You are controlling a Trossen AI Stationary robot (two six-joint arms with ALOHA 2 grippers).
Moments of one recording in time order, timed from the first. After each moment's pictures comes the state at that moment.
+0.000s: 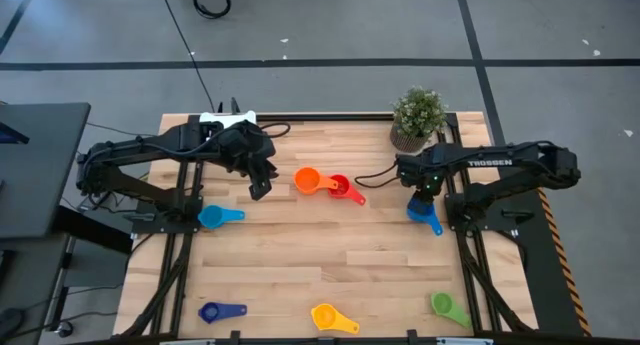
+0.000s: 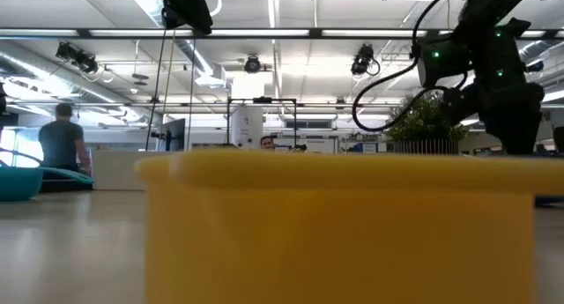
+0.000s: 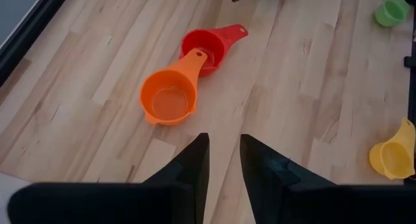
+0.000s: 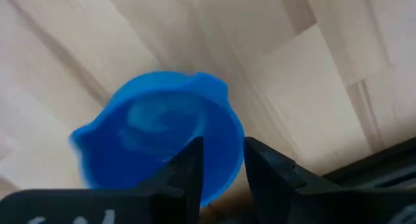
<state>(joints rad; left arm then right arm) 0.15 1.26 1.34 -0.94 -0.01 -0.25 -0.31 1.20 0.66 -1.09 -0.08 0.32</state>
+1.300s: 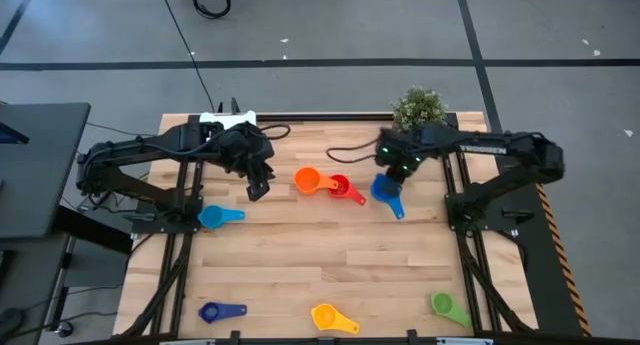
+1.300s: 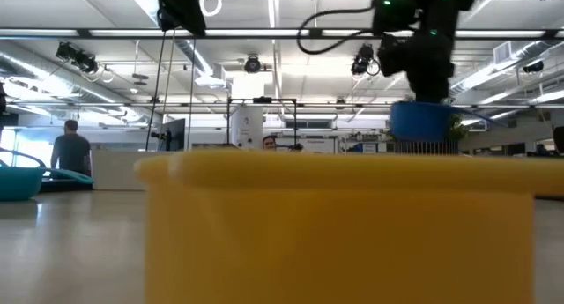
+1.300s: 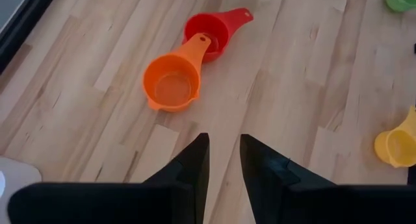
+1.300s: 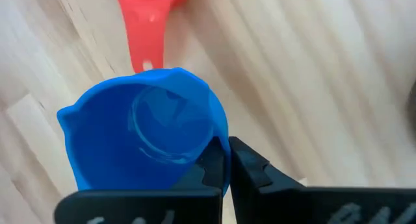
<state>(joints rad) 0.15 1.26 1.34 -0.99 -0.01 -0.25 -0.31 1.36 1.08 -1.03 -0.07 0.23</state>
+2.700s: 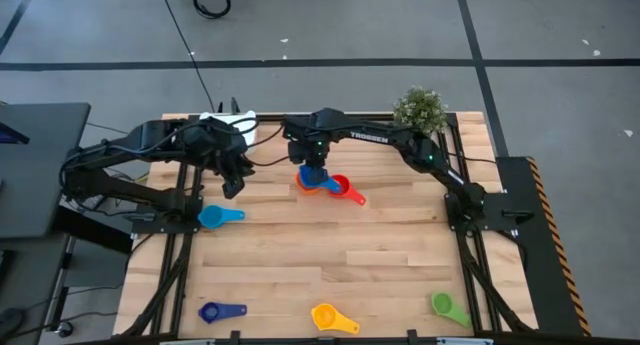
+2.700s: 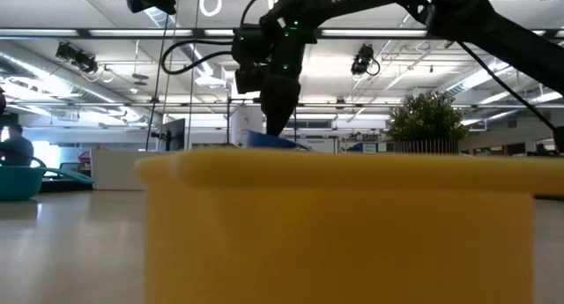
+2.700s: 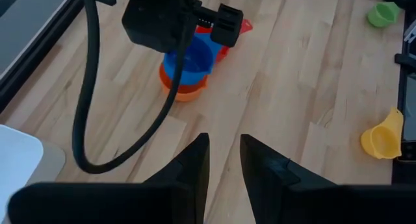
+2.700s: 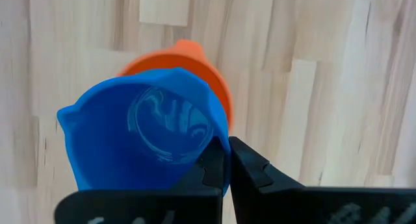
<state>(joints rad) 0.15 1.08 1.34 -1.10 -0.03 -0.27 -0.29 2.39 2.33 -1.28 -0.08 -0.37</state>
